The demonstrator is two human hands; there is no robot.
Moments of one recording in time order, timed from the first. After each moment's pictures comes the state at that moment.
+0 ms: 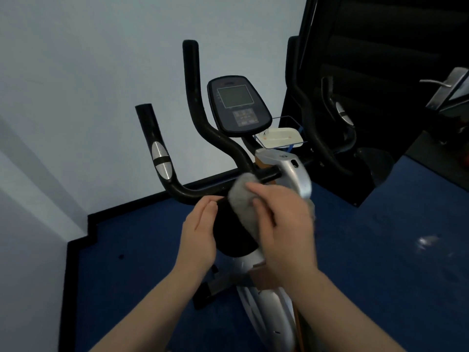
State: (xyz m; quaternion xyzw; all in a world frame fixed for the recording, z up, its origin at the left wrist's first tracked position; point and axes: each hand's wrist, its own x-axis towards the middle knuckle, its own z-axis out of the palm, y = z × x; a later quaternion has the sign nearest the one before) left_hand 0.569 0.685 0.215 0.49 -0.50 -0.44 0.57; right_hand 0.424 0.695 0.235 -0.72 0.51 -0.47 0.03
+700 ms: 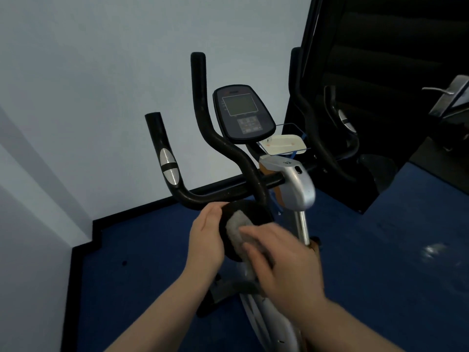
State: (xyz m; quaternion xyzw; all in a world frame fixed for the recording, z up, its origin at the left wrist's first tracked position) left_hand 0.562 0.688 0.223 0.53 -0.43 -0.45 0.58; right_hand 0.423 0.732 0.229 -0.77 0.49 -0.40 0.07
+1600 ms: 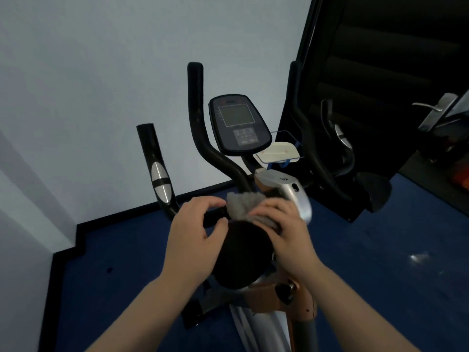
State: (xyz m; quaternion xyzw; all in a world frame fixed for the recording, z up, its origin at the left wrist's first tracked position) left_hand 0.584 0.667 0.242 0.56 -0.65 -0.22 0.47; right_hand 0.390 0.642 0.227 -0.77 0.47 -0.39 0.19
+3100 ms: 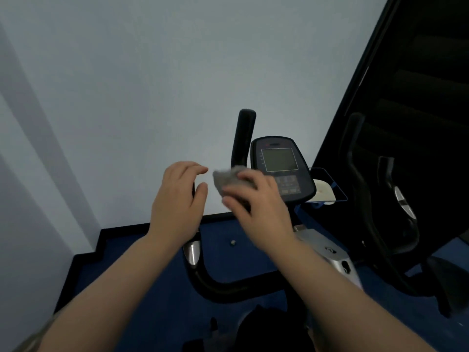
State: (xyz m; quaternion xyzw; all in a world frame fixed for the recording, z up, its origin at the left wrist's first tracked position) left_hand 0.674 0.534 0.282 0.63 -0.63 0.01 0.45; right_hand 0.502 0.506 0.297 -0.84 0.41 -0.34 0.05
